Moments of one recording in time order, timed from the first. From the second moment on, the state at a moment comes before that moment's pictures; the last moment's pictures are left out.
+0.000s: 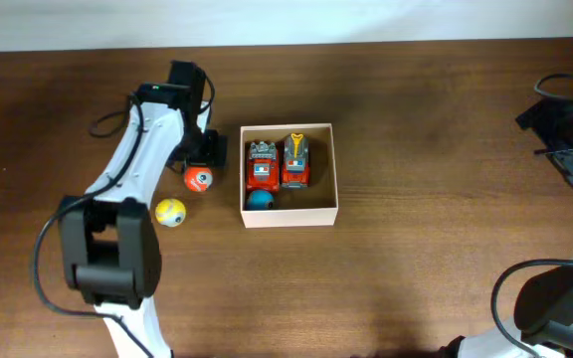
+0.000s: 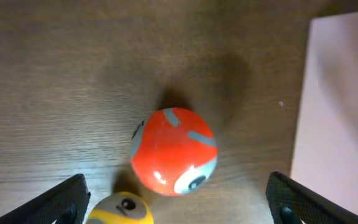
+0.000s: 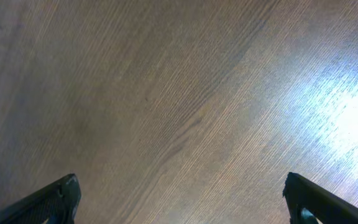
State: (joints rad) left arm -0.15 2.06 1.70 -1.11 -0.06 -0.08; right arm -0.41 1.76 1.78 -1.24 0.08 0.61
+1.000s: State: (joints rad) left arm -0.15 2.13 1.66 -1.11 -0.06 -0.10; right arm -0.41 1.76 1.78 -1.24 0.08 0.61
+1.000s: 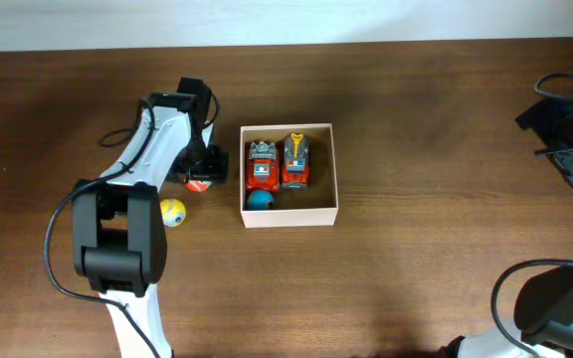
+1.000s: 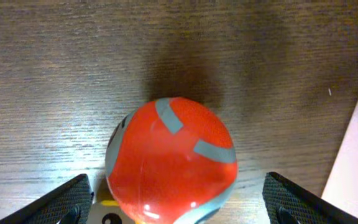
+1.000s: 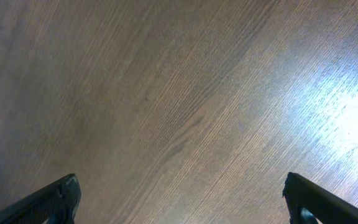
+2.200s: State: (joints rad) left arm -0.15 2.14 1.73 -1.22 -0.07 -0.11; right arm -0.41 1.76 1.78 -1.24 0.08 0.61
